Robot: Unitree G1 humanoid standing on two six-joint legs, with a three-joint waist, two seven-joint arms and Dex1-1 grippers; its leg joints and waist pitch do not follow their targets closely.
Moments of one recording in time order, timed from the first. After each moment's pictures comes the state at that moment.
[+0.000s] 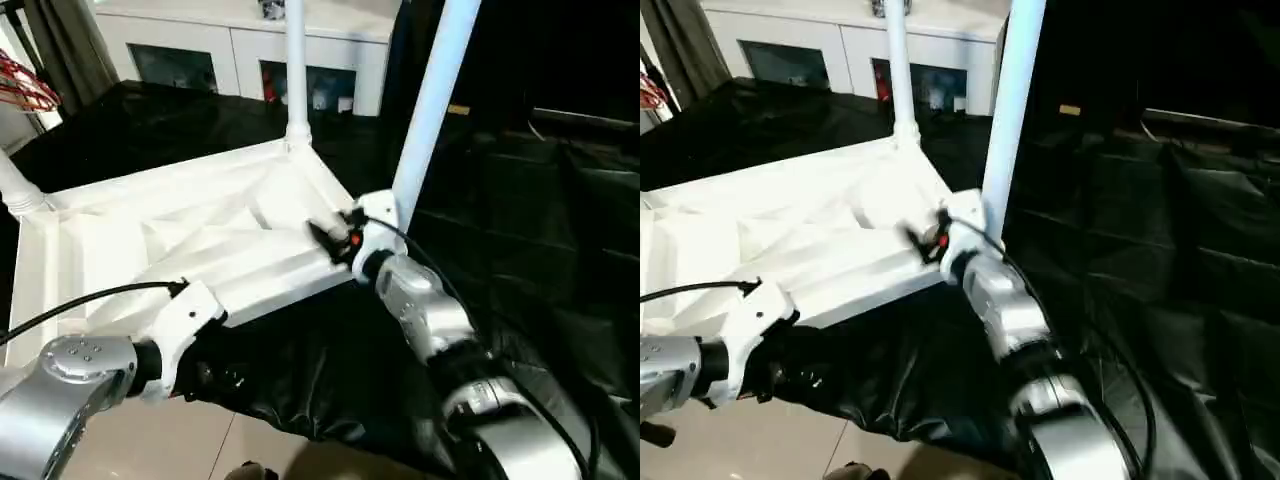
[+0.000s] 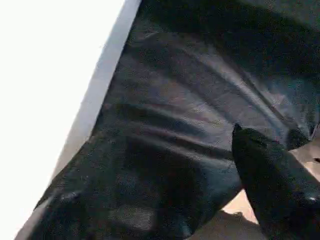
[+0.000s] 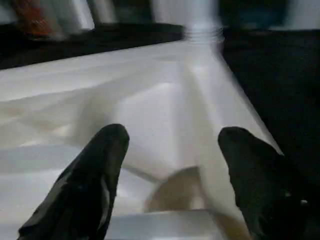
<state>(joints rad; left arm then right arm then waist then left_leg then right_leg) -0.01 0.67 -0.05 -0.52 -0.21 0.97 -0.87 -0.71 0.06 0.03 0.84 0.16 0.01 0.16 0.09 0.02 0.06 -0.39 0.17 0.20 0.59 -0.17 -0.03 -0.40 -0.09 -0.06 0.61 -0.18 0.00</state>
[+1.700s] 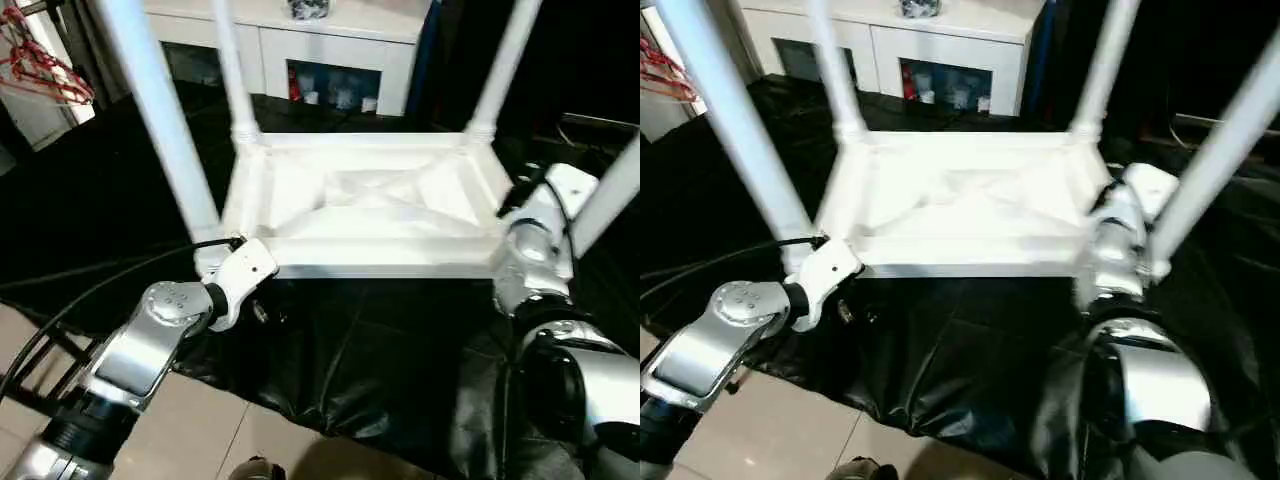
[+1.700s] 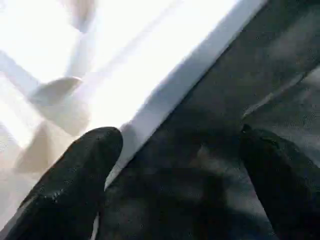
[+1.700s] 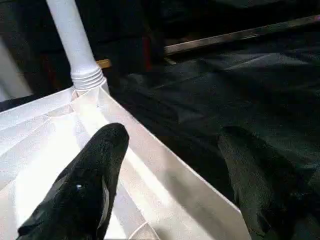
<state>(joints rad) -0.30 0.49 -0.25 -0.02 -0.04 0.47 -0.65 -0.87 -0.27 -0.31 1.21 0.21 -0.28 -0.35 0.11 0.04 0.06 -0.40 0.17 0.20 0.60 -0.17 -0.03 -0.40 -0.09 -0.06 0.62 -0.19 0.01</state>
